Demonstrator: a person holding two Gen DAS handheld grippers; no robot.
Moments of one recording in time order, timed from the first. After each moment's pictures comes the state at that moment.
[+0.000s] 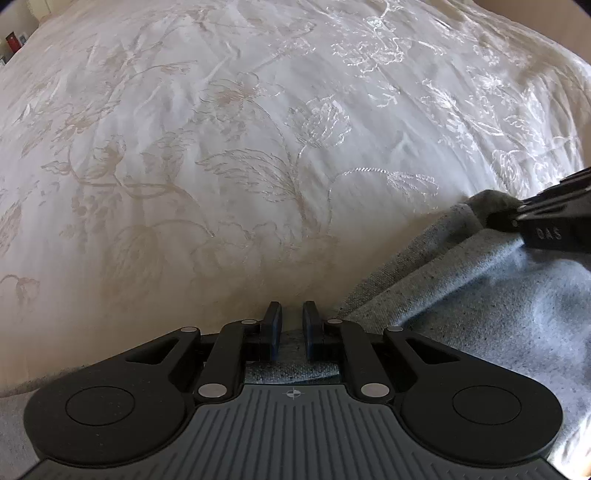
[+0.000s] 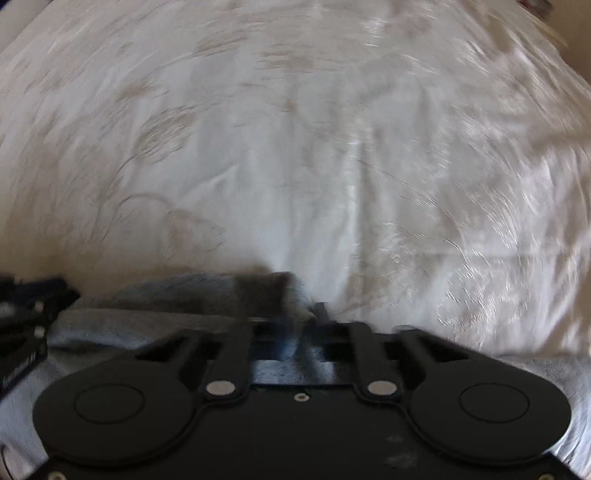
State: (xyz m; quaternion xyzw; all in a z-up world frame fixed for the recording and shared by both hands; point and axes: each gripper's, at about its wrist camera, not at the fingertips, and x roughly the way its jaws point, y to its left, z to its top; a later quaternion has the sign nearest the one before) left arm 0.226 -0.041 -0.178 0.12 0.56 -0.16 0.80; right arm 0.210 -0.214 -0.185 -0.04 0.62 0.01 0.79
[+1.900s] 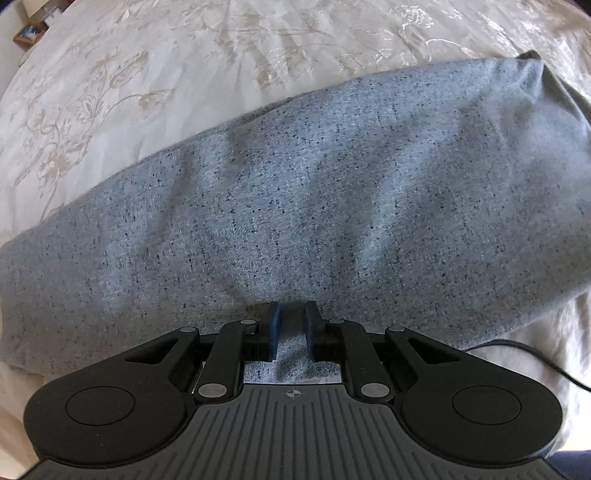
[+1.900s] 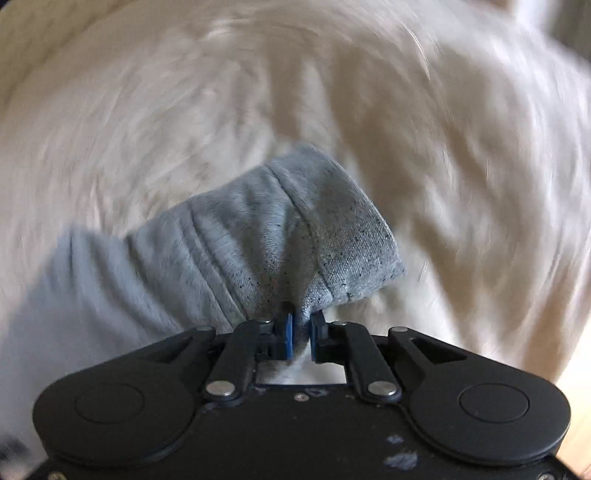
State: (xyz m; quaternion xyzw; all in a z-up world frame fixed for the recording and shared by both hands) left arm 0.116 0.058 -0.174 0.13 0.61 -0.07 0.78; right arm -0.006 -0.412 -0.154 0.16 0.52 -0.24 0.80
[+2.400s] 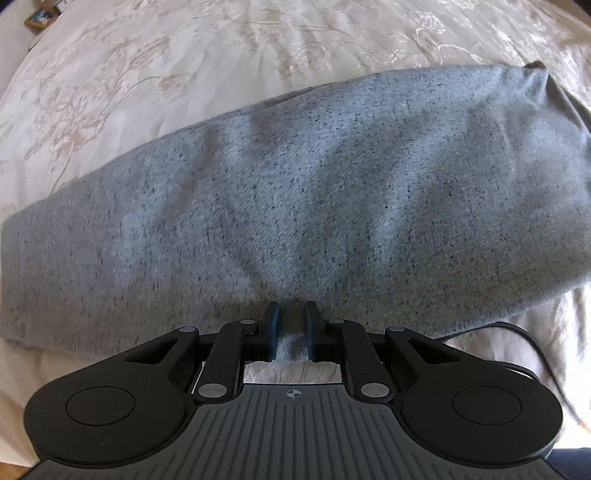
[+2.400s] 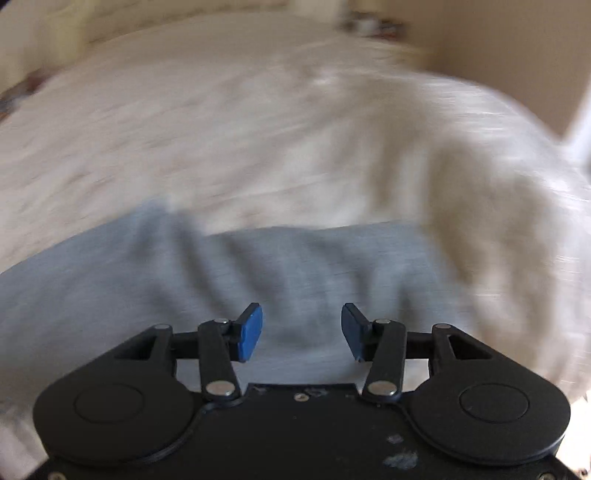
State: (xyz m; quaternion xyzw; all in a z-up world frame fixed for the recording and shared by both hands) left arm 0.102 0.079 -0.172 0.10 0.61 -0.06 0.78; right arm 0.008 -0.306 -0.140 0.07 0.48 -0.09 0.87
